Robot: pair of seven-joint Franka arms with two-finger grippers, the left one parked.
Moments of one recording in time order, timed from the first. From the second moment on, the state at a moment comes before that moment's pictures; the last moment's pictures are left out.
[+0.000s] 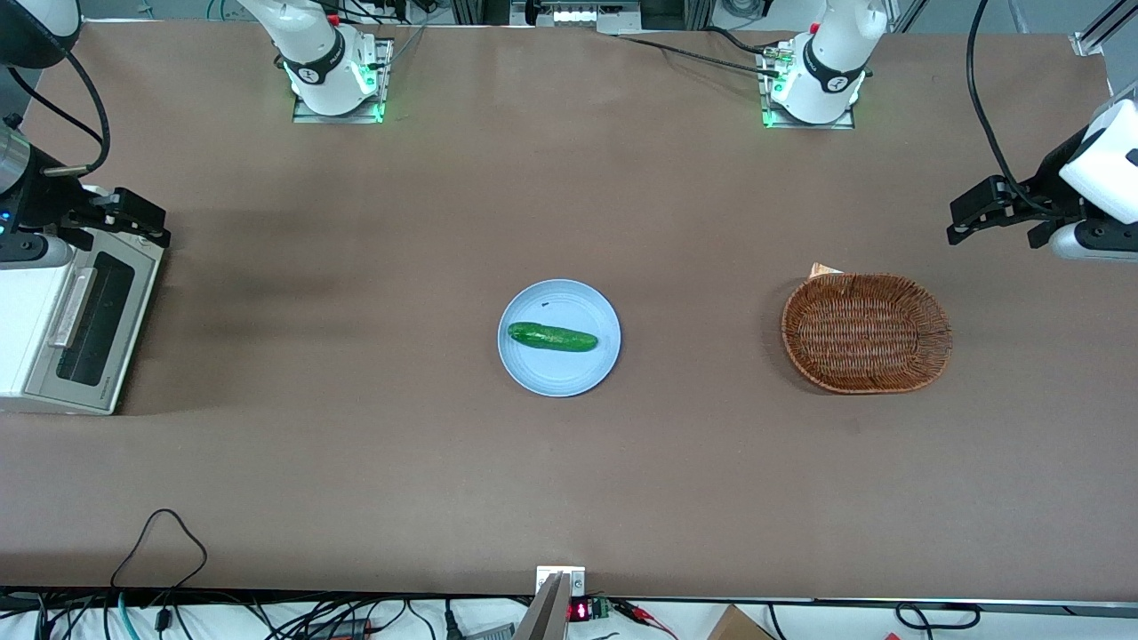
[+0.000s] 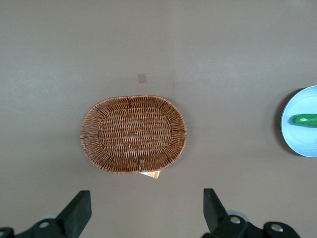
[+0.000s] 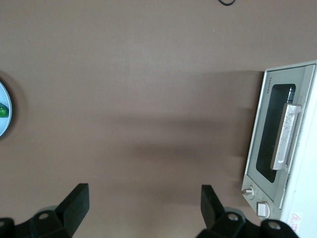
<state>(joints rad) -0.16 0.06 0.17 -1.61 -0.03 1.64 -0.05</state>
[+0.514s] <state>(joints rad) -0.16 0.06 0.17 -1.62 -0.03 1.63 -0.05</state>
